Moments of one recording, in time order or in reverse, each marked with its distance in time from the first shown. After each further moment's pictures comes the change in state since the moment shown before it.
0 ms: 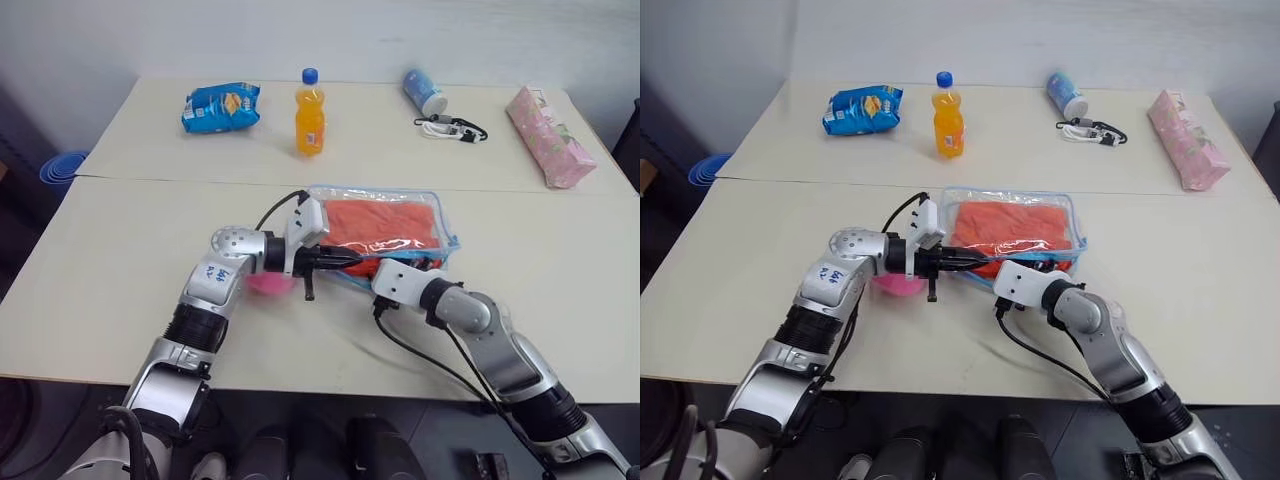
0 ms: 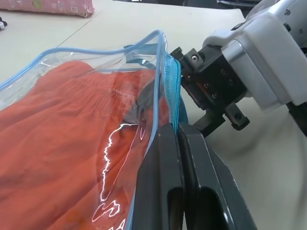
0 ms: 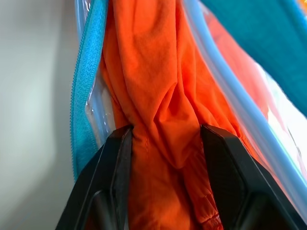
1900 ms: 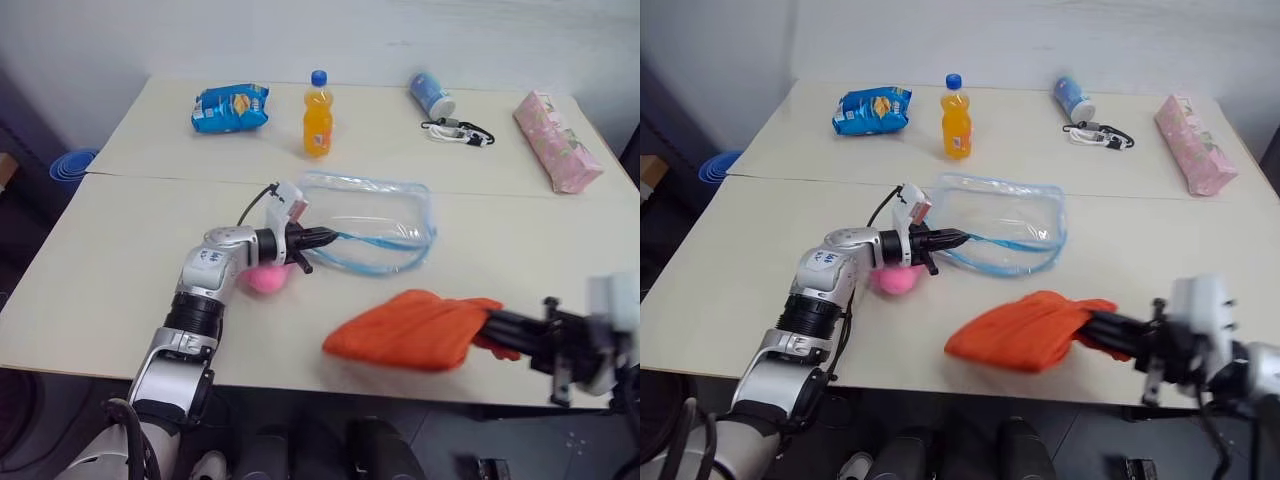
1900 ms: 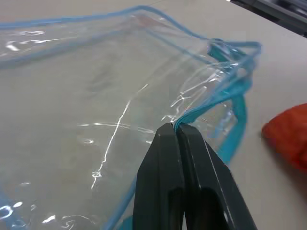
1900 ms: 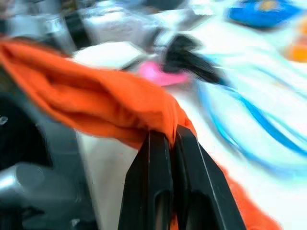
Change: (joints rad) left arm -0.061 -0.009 0.129 0.116 -0.043 0.264 0.267; right arm 0.635 -0.348 -1.047 -0.354 1.291 0.246 0.469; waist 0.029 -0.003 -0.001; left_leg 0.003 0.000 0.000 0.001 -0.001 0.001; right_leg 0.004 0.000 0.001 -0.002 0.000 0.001
